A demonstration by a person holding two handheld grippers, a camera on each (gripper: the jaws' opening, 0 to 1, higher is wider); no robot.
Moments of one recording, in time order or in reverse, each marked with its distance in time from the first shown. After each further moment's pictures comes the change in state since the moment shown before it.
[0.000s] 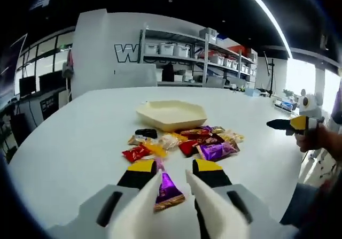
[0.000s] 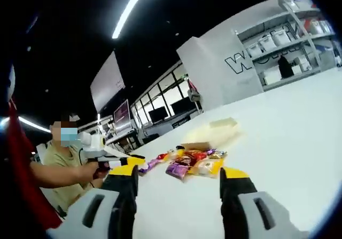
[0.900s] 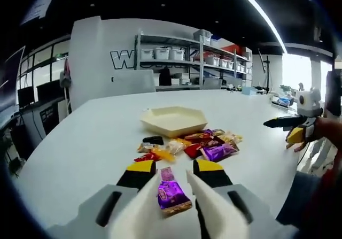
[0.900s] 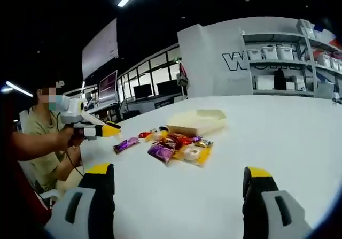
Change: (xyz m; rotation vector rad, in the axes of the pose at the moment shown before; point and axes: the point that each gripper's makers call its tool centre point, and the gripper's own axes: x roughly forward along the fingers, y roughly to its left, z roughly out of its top) left arm -0.016 0.007 0.018 0.057 -0.038 -0.001; right arm 0.004 -0.004 -0.019 -0.139 0.128 -0.113
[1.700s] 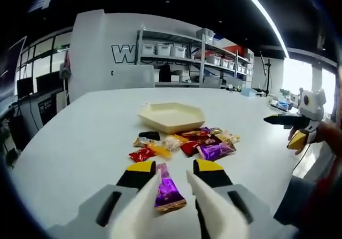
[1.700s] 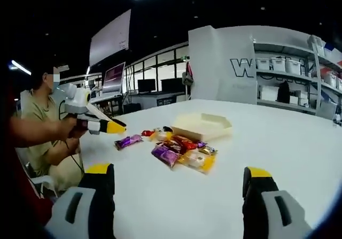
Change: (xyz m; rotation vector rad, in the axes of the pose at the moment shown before) left arm 0.005 -0.003 -0.008 -0.053 0.046 -0.019; right arm -0.002 0.021 0.023 -0.130 -0.023 -0.006
